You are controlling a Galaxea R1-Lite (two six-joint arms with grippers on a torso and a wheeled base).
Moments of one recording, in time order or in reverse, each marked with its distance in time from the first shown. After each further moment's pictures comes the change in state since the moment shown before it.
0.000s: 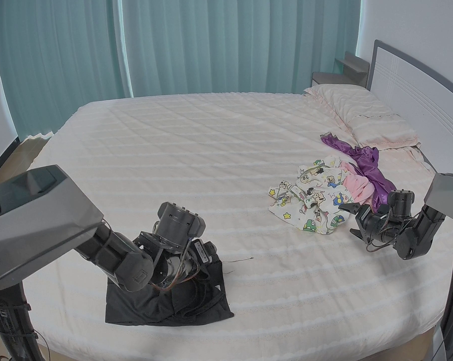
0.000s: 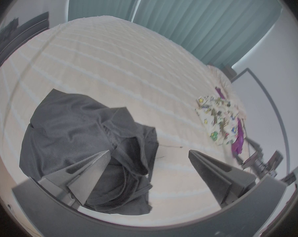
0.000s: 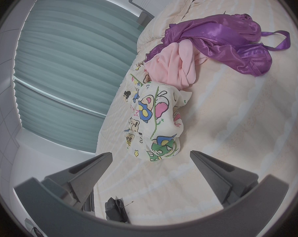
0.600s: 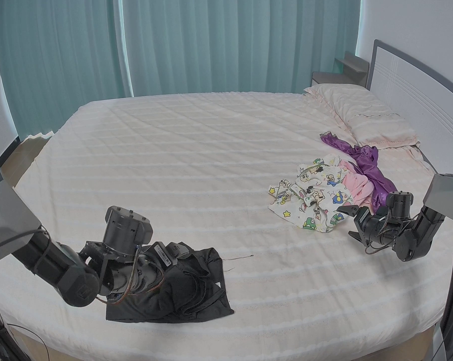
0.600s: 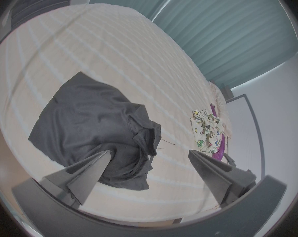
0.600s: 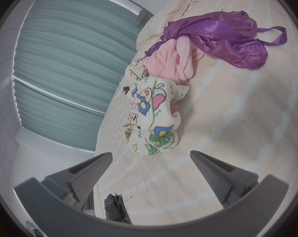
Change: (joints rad) left arm 0.090 -0.226 0.312 -0.153 -0.129 -0.171; right arm 0.013 -0.001 0.016 0.000 0.000 -0.001
